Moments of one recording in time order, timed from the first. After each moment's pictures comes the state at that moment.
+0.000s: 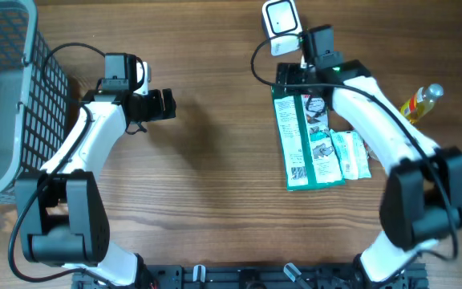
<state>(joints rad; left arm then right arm) -0.03 1.74 1.14 -0.54 0.09 -0.16 0.29 1.82 1.40 -0.56 0.08 0.29</state>
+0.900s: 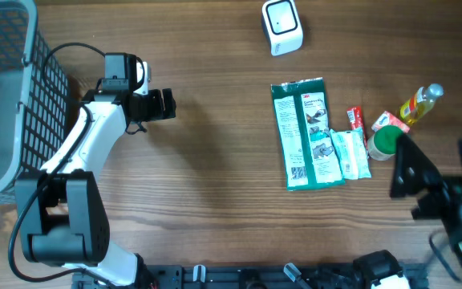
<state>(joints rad) -0.03 1.74 1.14 -0.54 0.09 -0.16 0.29 0.60 1.40 -1.01 0.19 0.29</state>
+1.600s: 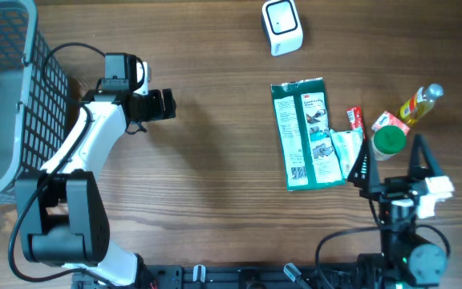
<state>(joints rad) -0.03 1.74 1.14 -0.54 0.09 -0.16 0.02 0.02 0.08 0.29 -0.04 0.20</state>
